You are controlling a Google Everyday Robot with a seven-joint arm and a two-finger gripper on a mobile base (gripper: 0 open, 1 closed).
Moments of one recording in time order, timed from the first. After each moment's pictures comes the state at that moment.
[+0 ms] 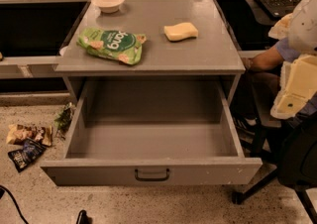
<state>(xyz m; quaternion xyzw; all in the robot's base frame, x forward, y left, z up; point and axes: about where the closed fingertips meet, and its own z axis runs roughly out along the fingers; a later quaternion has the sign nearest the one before) 0.439 -0.216 0.979 -0.60 0.78 -0.04 0.16</state>
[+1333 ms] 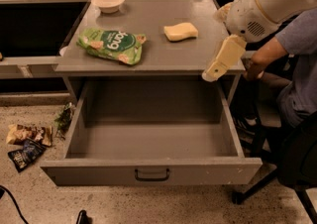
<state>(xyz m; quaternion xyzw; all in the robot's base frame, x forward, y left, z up) 0.558 -0.124 0.960 -0.60 0.73 0.07 0.32</state>
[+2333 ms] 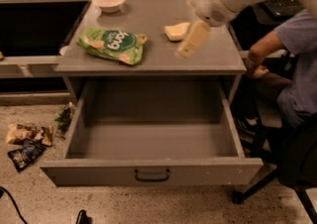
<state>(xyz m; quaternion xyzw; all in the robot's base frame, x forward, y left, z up) 0.656 -0.081 0.952 -0.61 0.70 0.07 0.37</state>
